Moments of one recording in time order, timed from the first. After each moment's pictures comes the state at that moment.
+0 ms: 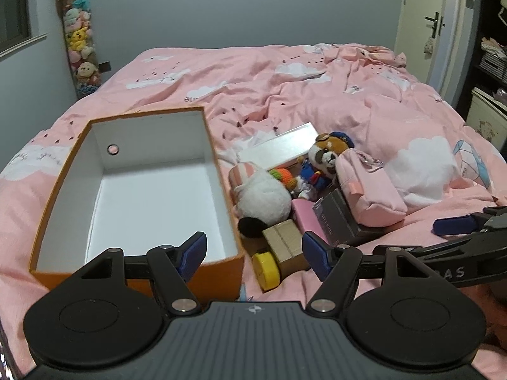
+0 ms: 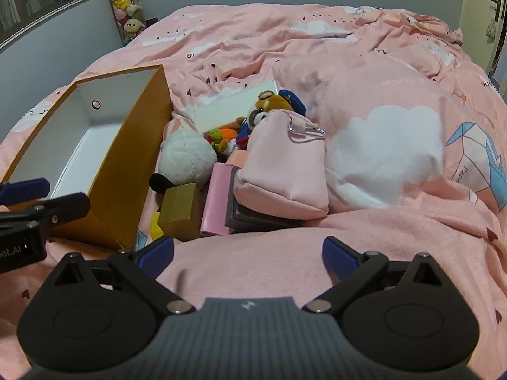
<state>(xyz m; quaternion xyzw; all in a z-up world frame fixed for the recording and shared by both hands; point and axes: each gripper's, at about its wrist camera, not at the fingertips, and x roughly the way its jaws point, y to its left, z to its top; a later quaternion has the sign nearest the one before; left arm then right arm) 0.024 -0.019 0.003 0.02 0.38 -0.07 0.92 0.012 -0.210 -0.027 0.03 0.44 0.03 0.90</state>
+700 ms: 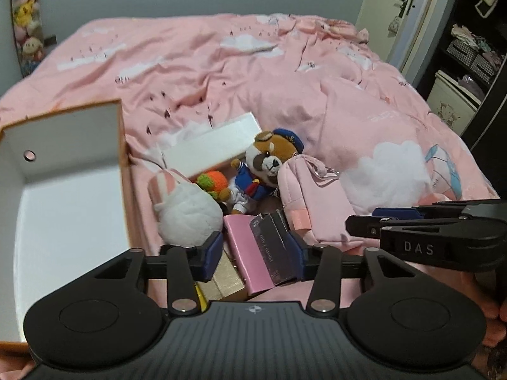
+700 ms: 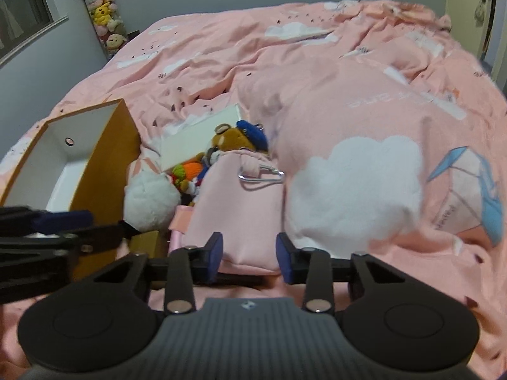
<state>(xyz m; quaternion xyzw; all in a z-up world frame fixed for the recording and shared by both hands) 0.106 -0.066 -0.011 -0.01 0.44 -0.17 0.88 0.069 -0.259 -0.018 0.07 0.44 0.03 0.89</state>
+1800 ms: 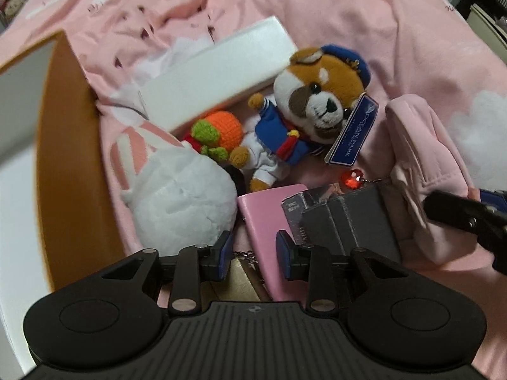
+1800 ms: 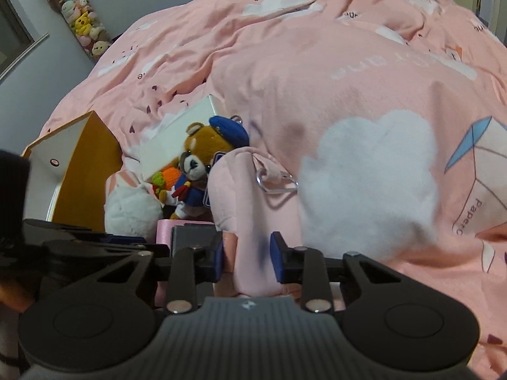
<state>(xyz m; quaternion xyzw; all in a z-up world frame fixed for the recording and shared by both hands) 0.198 -0.098 -0.096 0.05 0.59 -0.15 0.79 0.104 -0.290 -0.048 0.14 0.47 0.02 0.87</state>
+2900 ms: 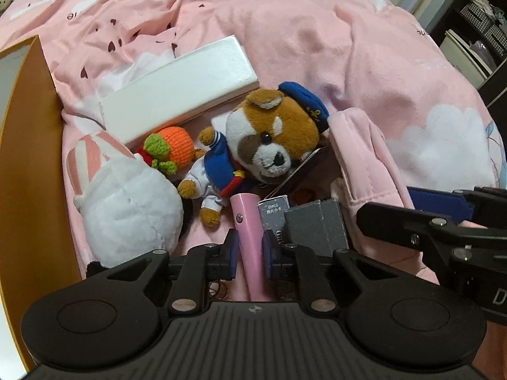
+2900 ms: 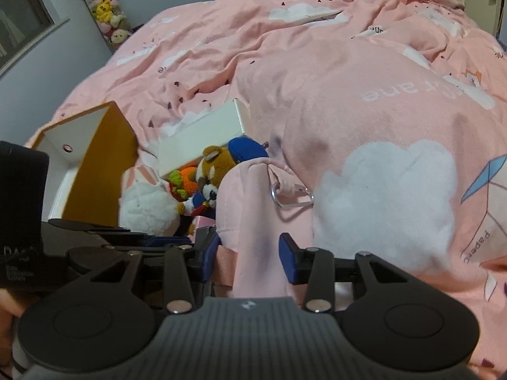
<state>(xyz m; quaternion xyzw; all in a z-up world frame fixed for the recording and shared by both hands) 0.185 -0.115 -0.092 0.00 0.56 -0.19 0.81 0.109 -0.275 -0.038 0.09 0.46 0.05 0.88</state>
